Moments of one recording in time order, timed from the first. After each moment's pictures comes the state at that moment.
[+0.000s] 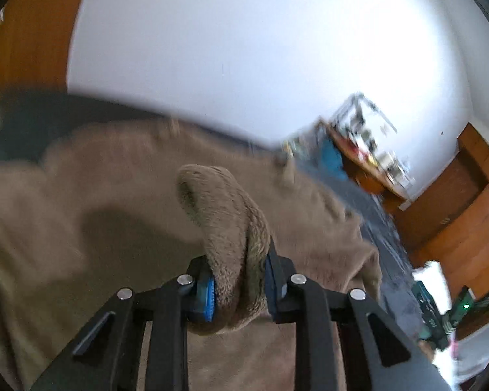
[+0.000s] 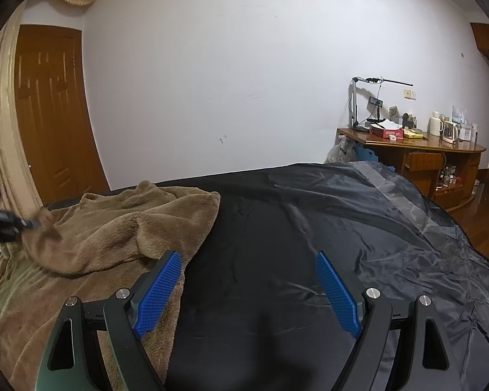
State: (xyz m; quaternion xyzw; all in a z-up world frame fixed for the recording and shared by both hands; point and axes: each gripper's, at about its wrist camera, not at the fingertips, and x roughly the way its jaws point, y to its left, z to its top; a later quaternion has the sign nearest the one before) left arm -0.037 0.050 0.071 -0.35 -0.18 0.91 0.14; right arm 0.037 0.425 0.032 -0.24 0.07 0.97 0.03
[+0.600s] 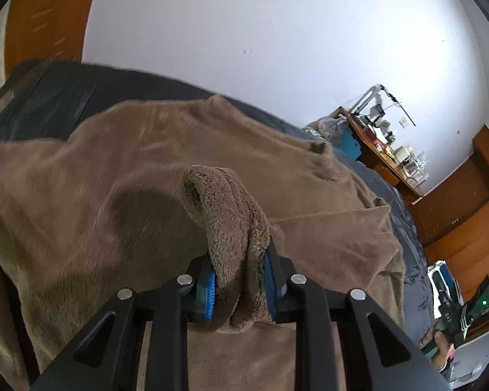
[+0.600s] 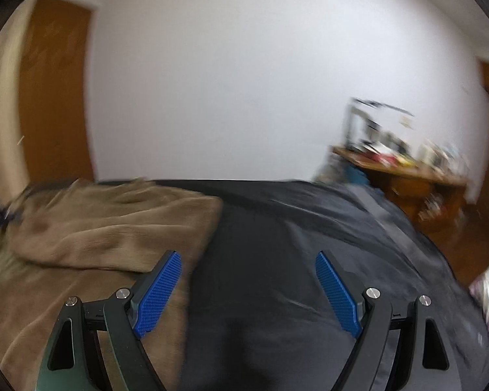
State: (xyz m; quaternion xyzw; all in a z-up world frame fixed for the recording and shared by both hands) left arm -0.061 0.028 0.031 -0.43 -0.19 0.87 0.13; right arm 0.005 0.359 0.050 -0.25 -0.04 0.97 0.03
